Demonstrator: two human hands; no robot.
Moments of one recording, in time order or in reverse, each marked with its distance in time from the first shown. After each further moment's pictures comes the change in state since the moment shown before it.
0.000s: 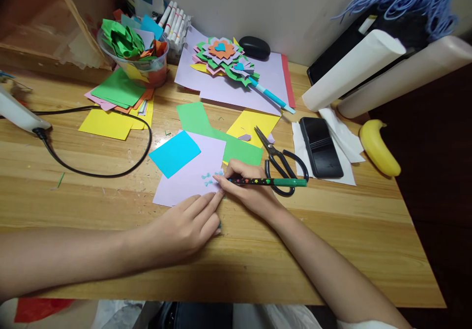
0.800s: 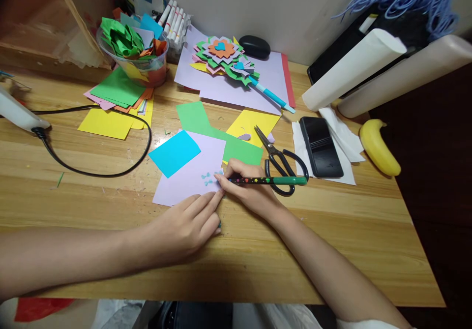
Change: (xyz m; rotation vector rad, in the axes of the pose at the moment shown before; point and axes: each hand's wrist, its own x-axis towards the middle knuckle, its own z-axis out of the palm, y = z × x) left_hand 0.000 0.000 0.000 -0.005 0.007 -0.001; right_hand 0.000 0.001 -0.001 0.018 -0.017 0.003
